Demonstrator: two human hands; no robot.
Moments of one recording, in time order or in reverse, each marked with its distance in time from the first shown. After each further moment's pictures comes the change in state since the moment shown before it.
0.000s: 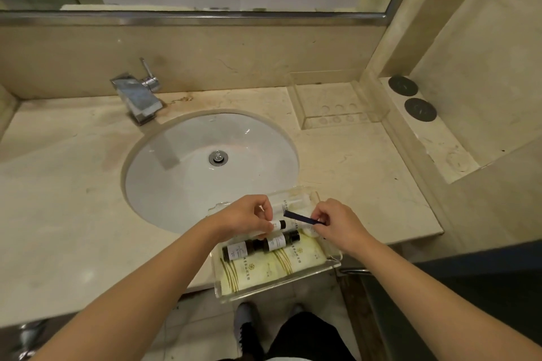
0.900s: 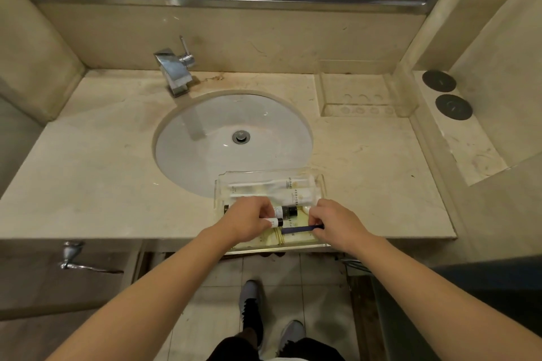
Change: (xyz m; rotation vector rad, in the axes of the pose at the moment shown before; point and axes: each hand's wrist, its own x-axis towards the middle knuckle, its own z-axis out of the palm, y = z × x) left_hand -0.039 -0.009 0.070 0.353 0.321 -0.054; right_hand -0.018 0.026 0.008 -0.295 -0.196 -0.361
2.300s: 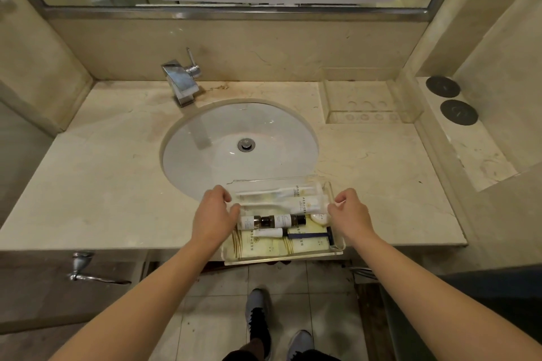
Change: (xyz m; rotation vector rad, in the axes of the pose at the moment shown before) left_hand -0.010 -0.046 -0.027 -0.076 0.522 -0.248; right_hand 0.019 -0.004 -0.003 0.585 0.342 0.551
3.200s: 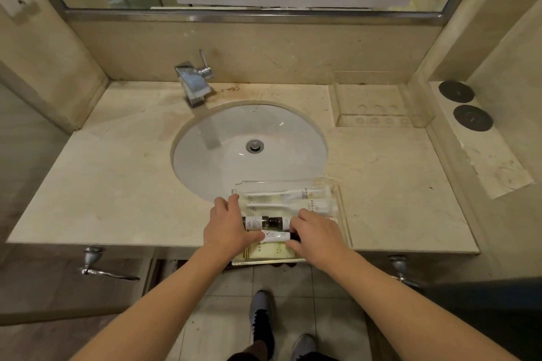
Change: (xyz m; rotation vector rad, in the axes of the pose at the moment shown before) left_hand -0.018 -0.005 0.012 0.249 -0.177 -0.026; right_hand -0.039 -0.029 0.049 -0.667 -0.189 -0.686
